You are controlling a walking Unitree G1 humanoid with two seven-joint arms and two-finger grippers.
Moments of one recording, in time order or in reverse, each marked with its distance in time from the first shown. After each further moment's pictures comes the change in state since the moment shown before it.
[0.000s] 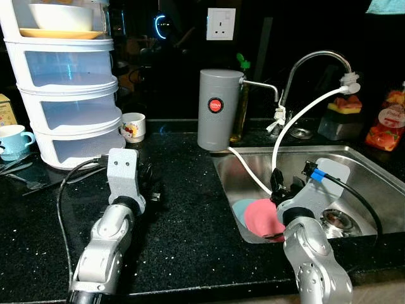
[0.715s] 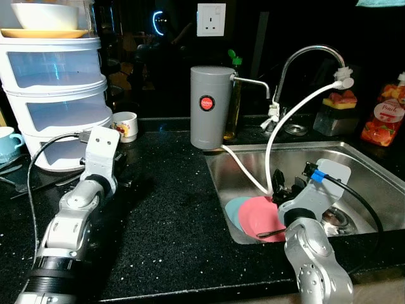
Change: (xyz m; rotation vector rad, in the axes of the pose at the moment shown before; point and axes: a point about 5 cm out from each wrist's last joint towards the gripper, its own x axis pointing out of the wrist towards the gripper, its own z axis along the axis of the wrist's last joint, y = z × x) left arm 0.017 0.039 0.018 0.147 0.066 0.005; right arm -0.002 -0.003 0.000 -0.022 -0.004 -0.011
